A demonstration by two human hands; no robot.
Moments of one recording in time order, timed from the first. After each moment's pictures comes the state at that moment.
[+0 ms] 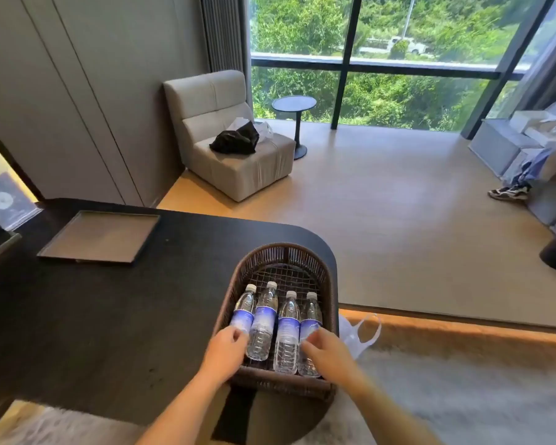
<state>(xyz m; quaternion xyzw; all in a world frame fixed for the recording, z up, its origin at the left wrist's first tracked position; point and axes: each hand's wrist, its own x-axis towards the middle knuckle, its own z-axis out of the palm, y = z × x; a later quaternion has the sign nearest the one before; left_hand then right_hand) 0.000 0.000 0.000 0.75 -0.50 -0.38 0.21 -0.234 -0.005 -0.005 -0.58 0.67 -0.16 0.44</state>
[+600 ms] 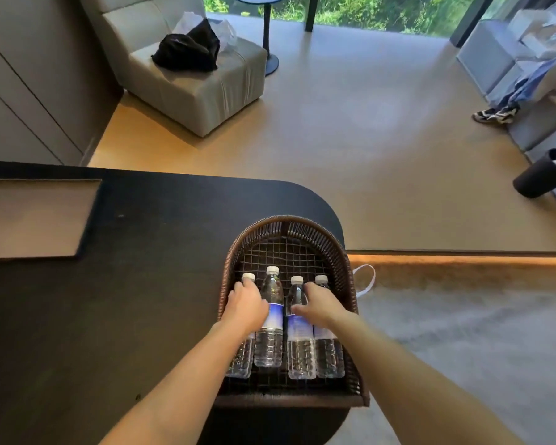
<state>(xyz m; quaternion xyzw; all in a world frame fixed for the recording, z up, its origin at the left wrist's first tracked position) -0.003 -0.171 -0.067 0.70 -0.60 -0.37 -0.03 -0.189 -0.163 -0.067 -0.57 0.71 0.03 0.41</state>
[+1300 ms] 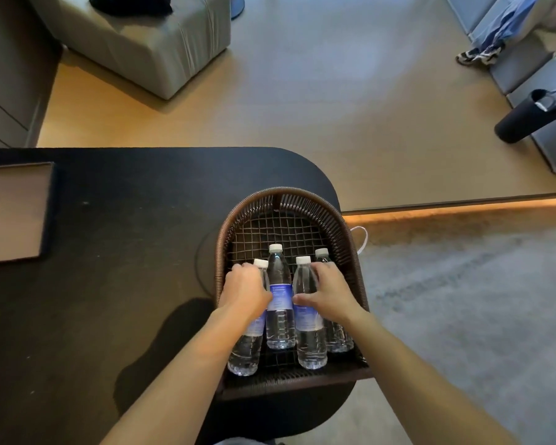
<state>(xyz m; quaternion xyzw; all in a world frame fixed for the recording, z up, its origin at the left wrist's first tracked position) 0.002 -0.181 -0.070 0.68 -0.64 -0.35 -0.08 -0.185 -0.134 -0.068 -0.52 0.75 -0.08 0.39</state>
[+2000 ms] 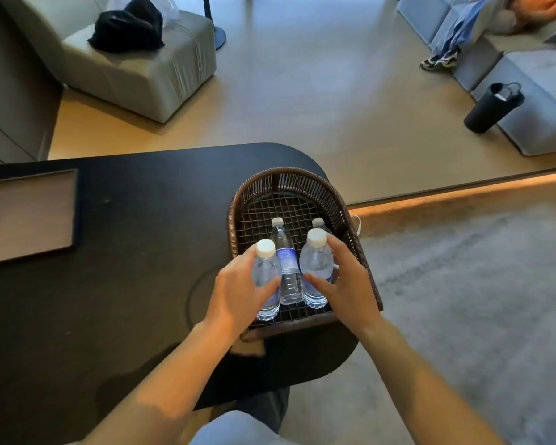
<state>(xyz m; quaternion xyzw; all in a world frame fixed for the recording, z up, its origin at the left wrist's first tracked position) 0.076 -0.068 0.021 0.51 -0.72 -0.39 0.27 -0.129 -0.013 0.004 -0.54 0.71 -0.35 0.27</state>
